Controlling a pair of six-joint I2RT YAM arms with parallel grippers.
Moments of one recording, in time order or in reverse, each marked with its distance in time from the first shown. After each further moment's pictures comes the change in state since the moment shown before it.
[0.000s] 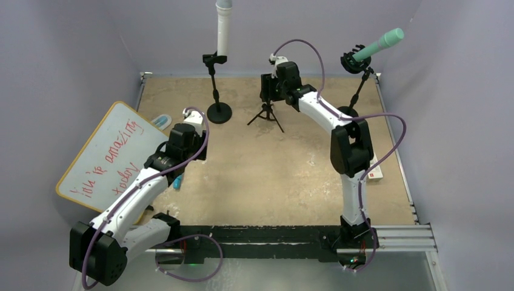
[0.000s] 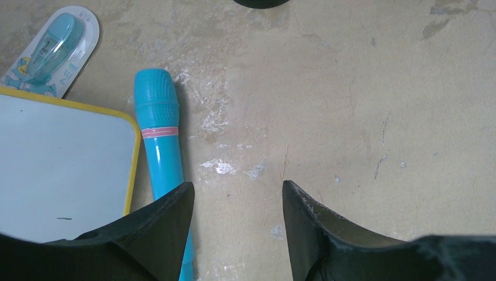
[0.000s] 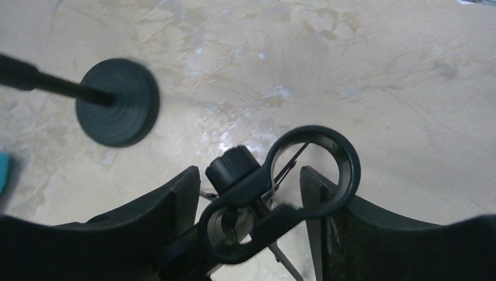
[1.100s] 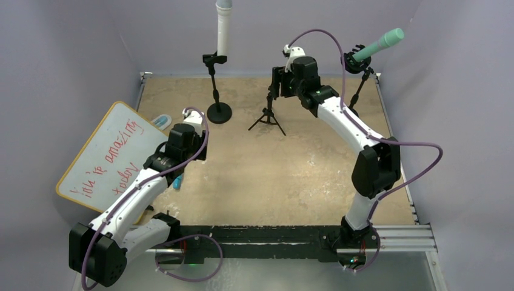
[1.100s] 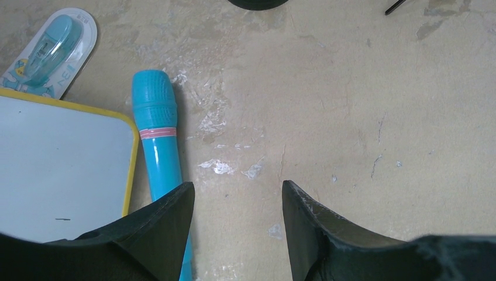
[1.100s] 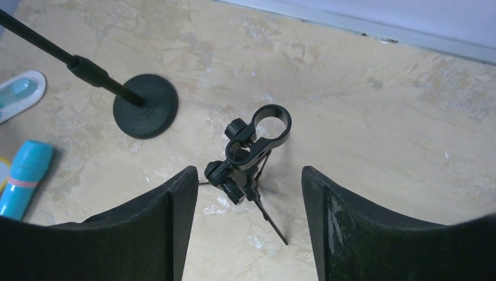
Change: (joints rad) left arm 0.000 -0.011 0.000 -0.002 0.010 -0.002; right arm -0.005 -0.320 -0.187 -0.023 0.019 -0.054
